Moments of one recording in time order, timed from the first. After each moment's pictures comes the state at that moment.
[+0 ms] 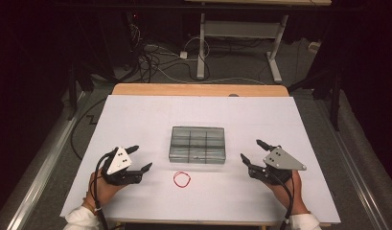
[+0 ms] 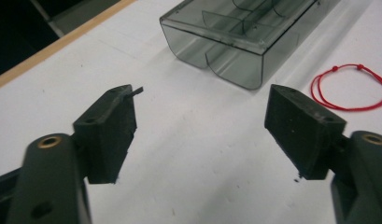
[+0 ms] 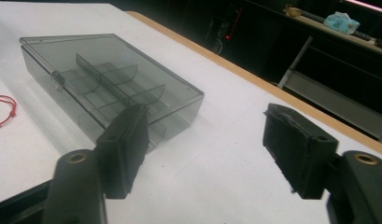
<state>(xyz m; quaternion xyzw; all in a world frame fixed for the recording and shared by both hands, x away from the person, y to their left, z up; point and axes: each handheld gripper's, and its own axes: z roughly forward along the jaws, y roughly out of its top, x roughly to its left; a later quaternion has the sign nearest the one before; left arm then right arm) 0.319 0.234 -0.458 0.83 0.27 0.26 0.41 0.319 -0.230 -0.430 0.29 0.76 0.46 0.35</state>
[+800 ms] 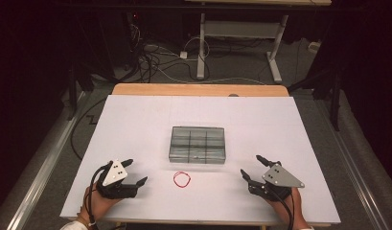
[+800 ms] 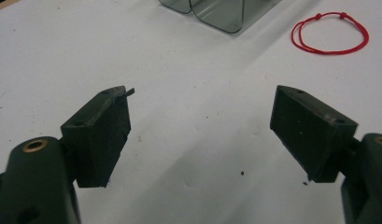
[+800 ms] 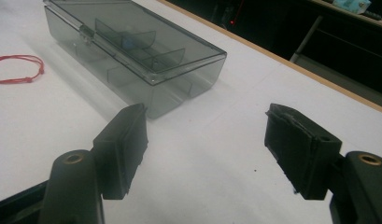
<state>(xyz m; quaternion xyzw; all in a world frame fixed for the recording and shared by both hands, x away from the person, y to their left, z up) 0.295 0.244 -0.479 0.84 0.31 0.22 0.39 0.291 -0.232 -0.458 0.30 0.77 0.45 0.34</state>
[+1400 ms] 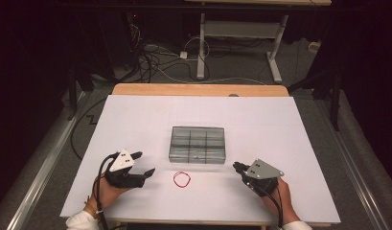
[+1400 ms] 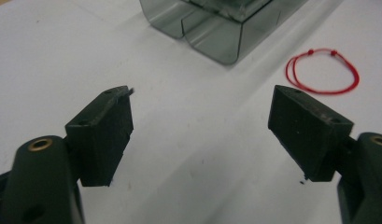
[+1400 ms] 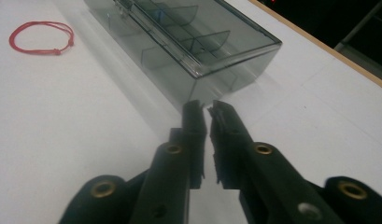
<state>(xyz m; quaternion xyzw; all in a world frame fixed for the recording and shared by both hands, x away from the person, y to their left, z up) 0.327 0.225 -0.466 0.84 0.31 0.18 0.41 0.312 -0.199 -0.460 0.25 0.83 0.40 0.29</state>
